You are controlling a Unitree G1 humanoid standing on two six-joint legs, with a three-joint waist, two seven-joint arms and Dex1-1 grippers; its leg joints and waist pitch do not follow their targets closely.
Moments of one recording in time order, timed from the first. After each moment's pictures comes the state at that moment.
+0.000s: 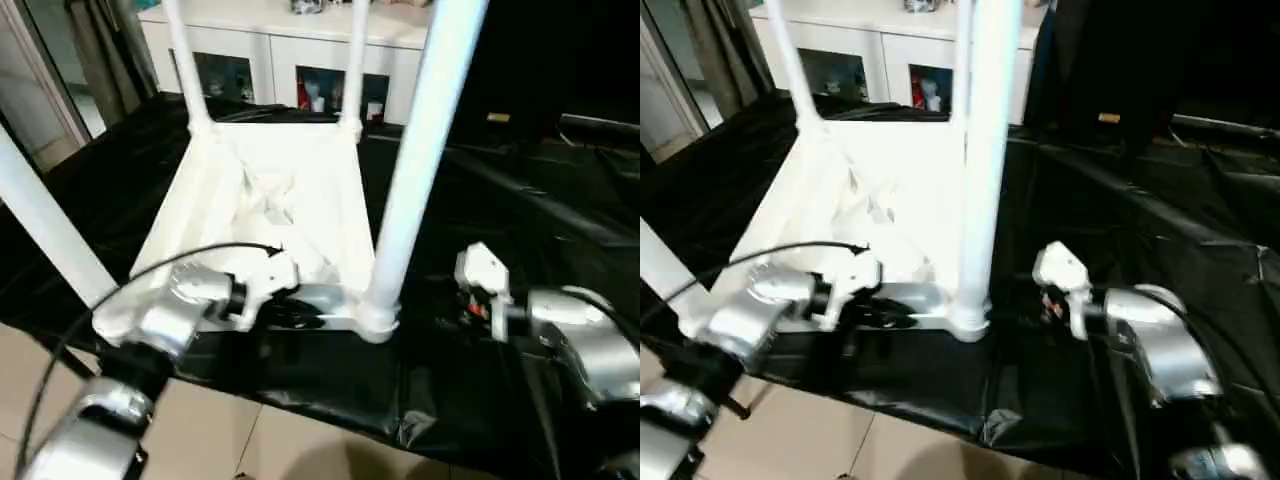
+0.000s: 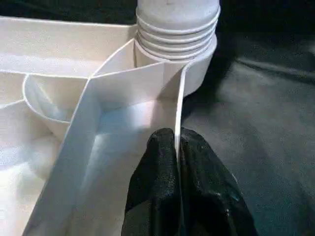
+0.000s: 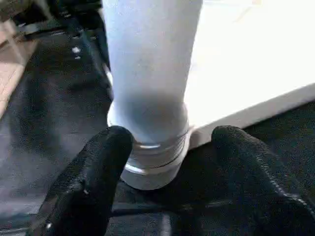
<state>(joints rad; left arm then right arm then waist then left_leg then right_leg) -0.59 0.31 -0.32 0.63 -0.04 0.00 -1.13 -0.38 -0.50 0.07 0.37 0.17 0.13 1.15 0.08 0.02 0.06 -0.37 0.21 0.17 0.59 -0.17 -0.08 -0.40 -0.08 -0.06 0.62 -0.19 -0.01</state>
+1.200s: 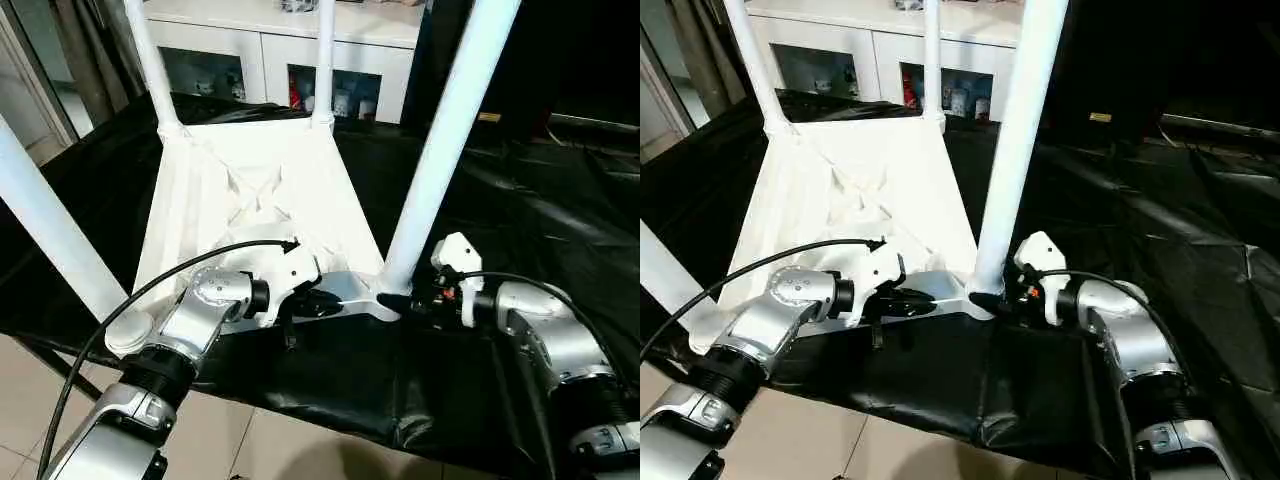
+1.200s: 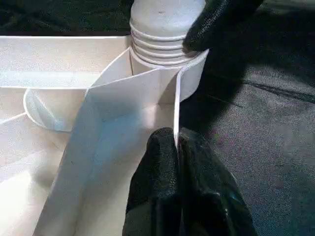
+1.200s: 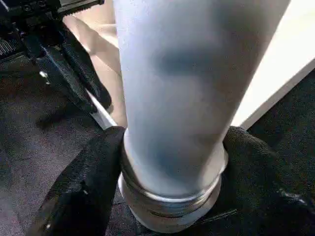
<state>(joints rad) -0.58 0.30 -0.31 0.59 -0.01 0.05 -1.06 -0.45 -0.41 0.10 0.49 0.14 0.10 1.04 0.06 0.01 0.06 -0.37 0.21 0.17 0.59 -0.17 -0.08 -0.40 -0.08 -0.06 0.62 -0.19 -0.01</state>
